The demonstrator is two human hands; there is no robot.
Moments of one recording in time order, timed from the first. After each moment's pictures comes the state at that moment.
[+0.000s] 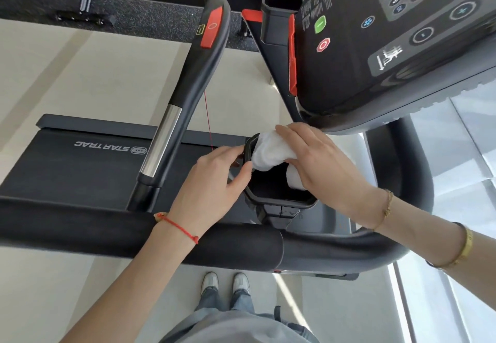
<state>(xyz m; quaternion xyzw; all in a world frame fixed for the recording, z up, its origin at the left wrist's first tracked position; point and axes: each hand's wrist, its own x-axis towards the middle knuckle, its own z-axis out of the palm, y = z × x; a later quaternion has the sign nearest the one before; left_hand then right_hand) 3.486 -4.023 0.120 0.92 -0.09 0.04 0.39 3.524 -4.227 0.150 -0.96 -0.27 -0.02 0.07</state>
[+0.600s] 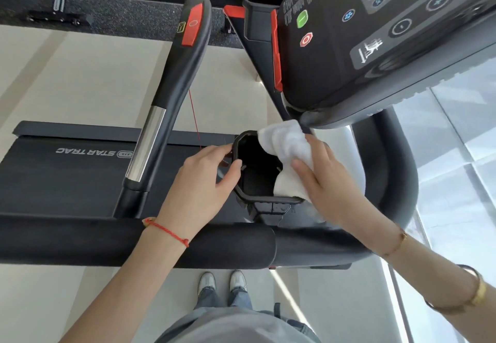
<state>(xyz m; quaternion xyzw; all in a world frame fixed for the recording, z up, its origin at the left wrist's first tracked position) 3.487 -4.022 0.120 0.91 -0.09 0.04 0.40 3.484 -4.244 0.140 -0.95 -0.05 0.05 0.30</state>
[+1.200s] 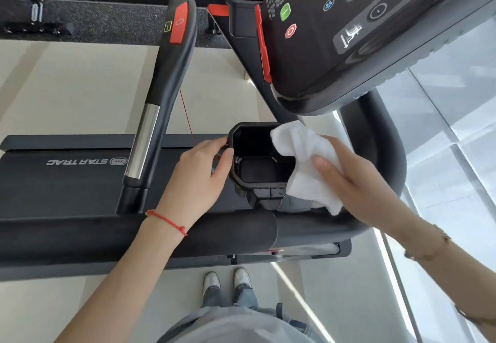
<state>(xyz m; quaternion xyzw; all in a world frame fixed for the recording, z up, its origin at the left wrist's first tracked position) 3.488 -4.016 0.118 0.91 -0.10 0.03 0.40 3.447 -4.271 0.160 -0.92 -0.07 0.03 0.39</state>
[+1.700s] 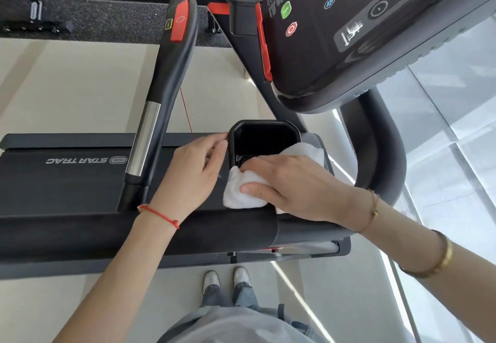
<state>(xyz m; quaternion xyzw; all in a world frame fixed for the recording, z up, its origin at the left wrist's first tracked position) 3.490 -4.009 0.124 0.89 -0.11 0.04 0.43 3.469 -4.203 0.164 -0.94 -0.31 0.08 0.11</state>
